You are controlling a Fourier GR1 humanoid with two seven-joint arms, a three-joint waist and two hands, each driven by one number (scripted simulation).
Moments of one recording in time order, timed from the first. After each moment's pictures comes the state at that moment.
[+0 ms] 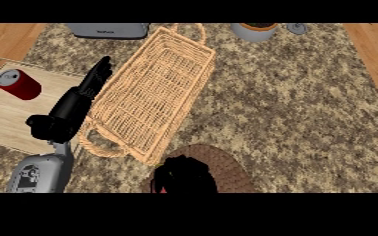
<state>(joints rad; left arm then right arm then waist) -0.21 0.16 0.05 -1.56 -0.09 -0.24 0.02 -0.36 -0.08 1.14 -1.66 1.43 -0.61 1.05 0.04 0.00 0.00</state>
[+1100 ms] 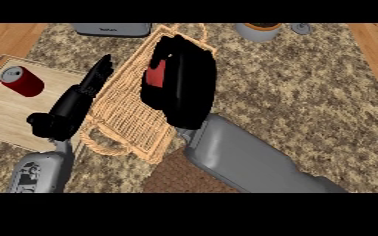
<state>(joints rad) -0.22 0.16 0.06 -1.55 -0.09 -0.25 0.01 -0.92 -0.01 0.67 -1.37 1.05 -0.59 1.13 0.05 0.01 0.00</state>
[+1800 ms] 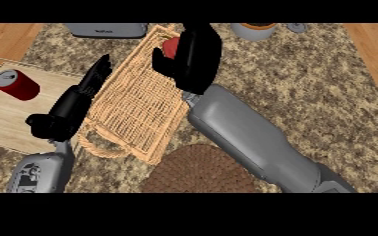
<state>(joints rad) -0.22 0.15 0.06 -1.56 -0.10 -0.24 0.01 -1.03 -0.01 0.59 -1.06 1.00 -0.85 1.04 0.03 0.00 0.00</state>
